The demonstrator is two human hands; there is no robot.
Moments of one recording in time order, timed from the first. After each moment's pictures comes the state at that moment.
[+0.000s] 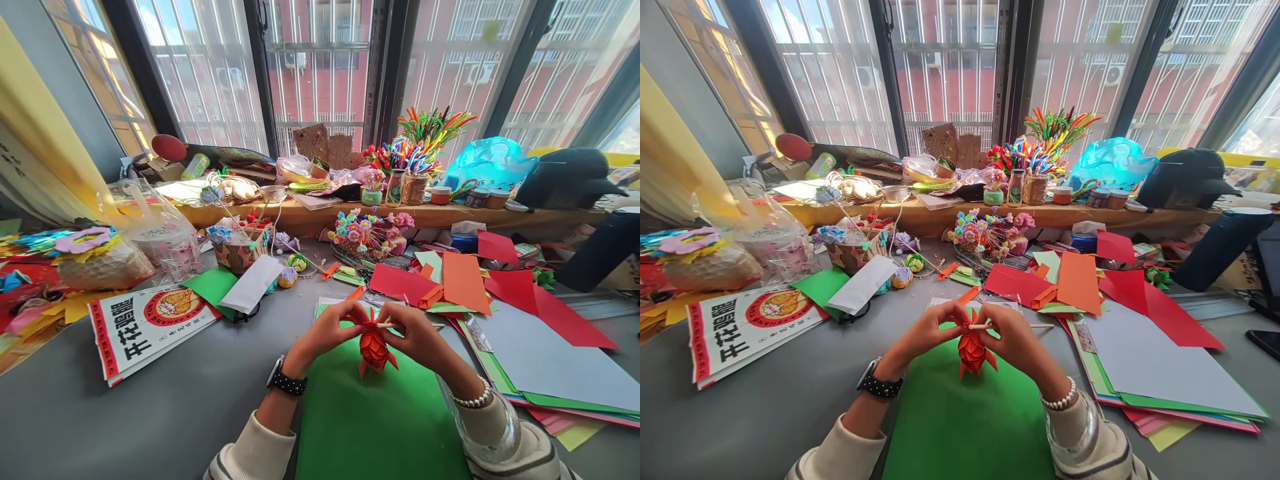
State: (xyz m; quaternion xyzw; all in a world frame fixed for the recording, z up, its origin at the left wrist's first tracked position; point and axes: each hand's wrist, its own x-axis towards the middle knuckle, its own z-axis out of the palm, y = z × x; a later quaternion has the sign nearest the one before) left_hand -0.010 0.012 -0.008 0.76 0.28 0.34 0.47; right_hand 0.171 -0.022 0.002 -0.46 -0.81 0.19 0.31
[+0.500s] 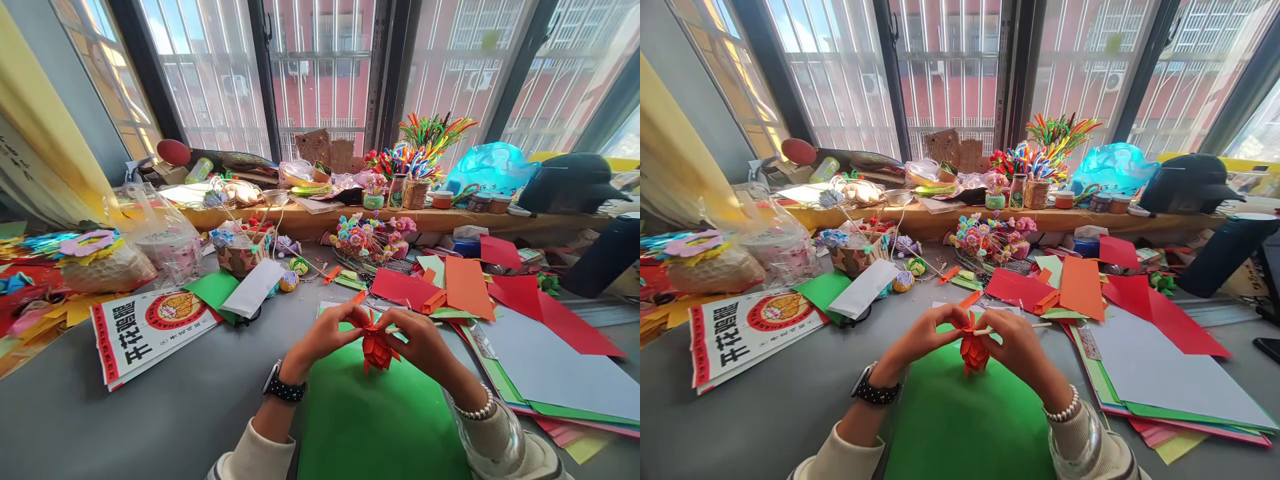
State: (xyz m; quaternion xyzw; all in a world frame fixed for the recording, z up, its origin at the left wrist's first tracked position) left_hand -0.015 0.009 -0.001 0.78 0.28 0.34 0.44; right_hand 0.171 -0.022 -0.003 -0.42 -0.83 0.09 0.34
